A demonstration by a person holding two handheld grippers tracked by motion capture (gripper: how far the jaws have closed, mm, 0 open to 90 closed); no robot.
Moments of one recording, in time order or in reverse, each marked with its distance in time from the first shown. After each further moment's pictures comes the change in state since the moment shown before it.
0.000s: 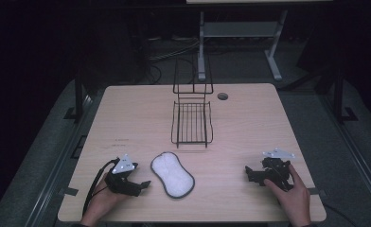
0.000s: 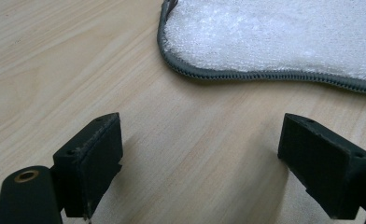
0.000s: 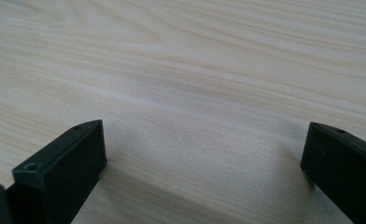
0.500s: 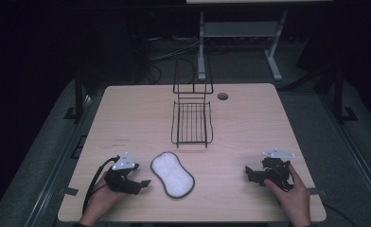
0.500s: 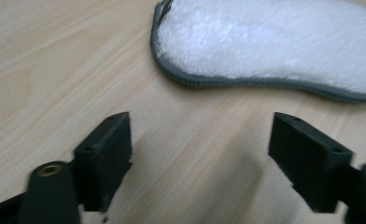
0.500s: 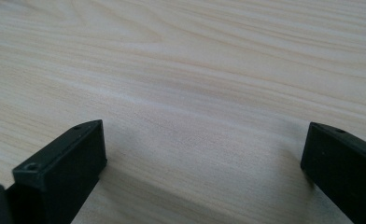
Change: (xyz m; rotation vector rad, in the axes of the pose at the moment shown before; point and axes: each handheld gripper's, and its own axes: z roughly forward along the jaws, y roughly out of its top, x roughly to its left) left arm 0.001 0.010 -0.007 0.024 -0.046 -0.031; right arm 0.000 0.000 0.000 -0.001 0.000 -0.002
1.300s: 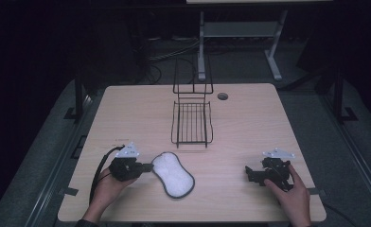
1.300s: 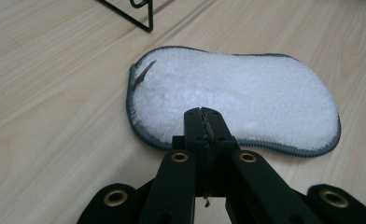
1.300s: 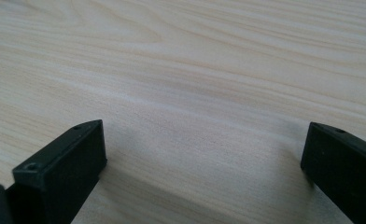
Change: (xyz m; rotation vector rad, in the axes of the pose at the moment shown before) left arm 0.000 0.040 -0.002 -0.018 -0.101 -0.004; right arm 0.000 0.000 0.000 0.000 0.000 0.000
